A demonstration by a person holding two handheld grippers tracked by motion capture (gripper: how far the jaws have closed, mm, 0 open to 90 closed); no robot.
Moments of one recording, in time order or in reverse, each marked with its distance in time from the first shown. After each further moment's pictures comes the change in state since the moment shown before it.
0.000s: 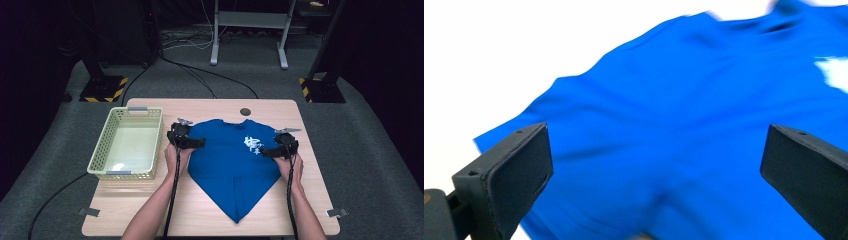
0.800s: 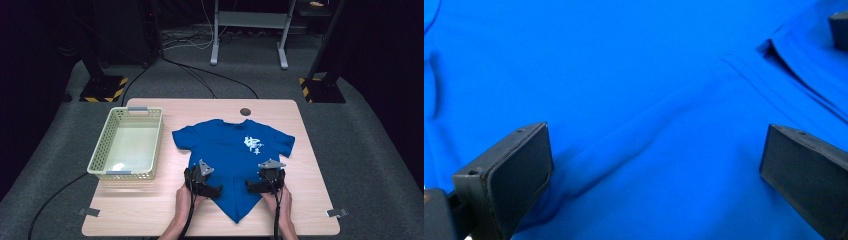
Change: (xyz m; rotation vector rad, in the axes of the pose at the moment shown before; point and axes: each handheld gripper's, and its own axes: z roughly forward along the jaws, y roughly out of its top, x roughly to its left) left arm -0.088 -0.102 -0.019 0.088 -0.093 0.219; right arm 0.086 -0.080 -0.024 0.001 0.029 -0.094
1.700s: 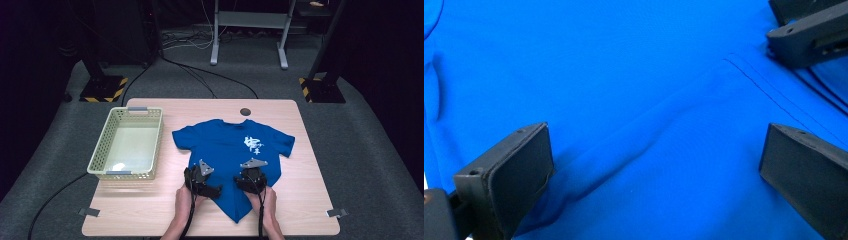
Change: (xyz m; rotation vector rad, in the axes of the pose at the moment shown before) left arm -0.001 -0.001 -0.001 -0.002 0.005 0.002; right arm 0.048 0.023 0.005 0.017 0.077 -0.043
